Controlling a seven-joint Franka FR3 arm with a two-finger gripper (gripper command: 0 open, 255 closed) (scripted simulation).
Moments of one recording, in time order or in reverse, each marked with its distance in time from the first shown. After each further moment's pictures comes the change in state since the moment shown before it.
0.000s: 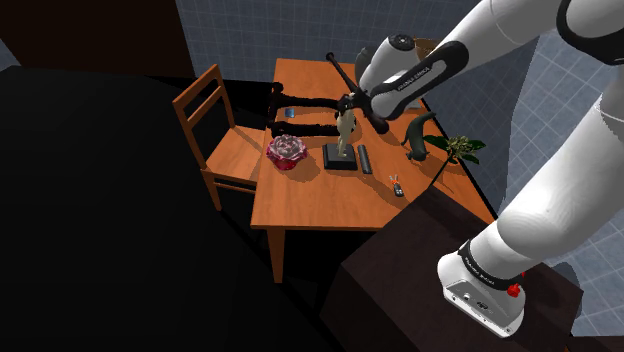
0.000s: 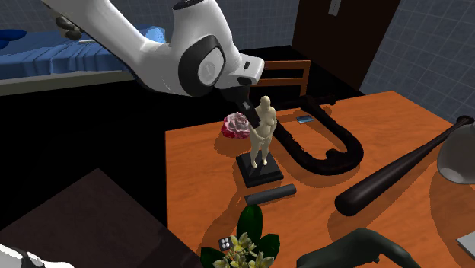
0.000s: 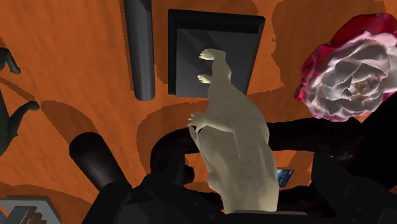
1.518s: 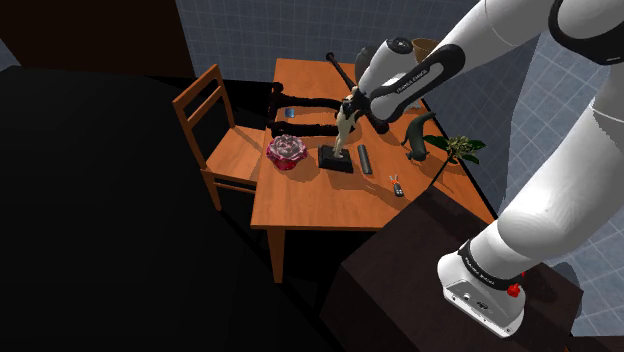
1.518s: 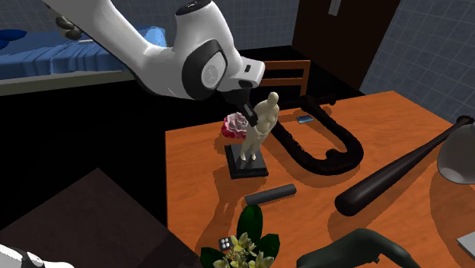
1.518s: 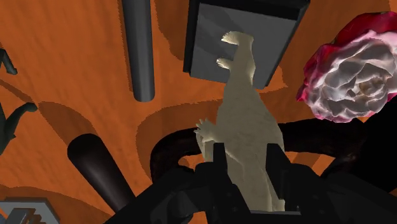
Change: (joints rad) arm 0.004 0.024 -0.008 0.009 -0.019 0.016 0.019
